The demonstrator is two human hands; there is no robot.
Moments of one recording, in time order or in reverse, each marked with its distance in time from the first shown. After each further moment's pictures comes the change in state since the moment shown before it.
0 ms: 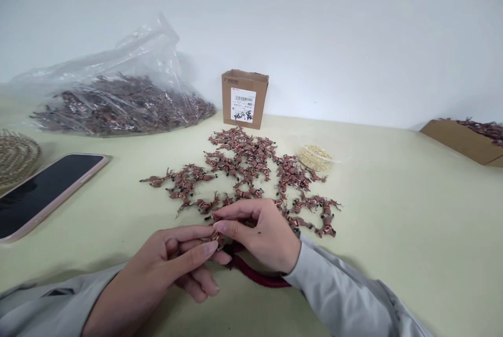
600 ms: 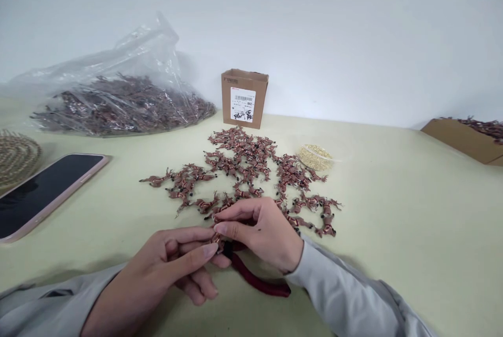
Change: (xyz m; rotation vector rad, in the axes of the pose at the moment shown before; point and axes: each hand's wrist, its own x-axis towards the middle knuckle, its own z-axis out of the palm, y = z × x) left_hand 0.001 -0.001 0.001 0.008 -0.021 0.007; right_hand 0.001 -0.002 -0.002 0.098 -0.029 0.118
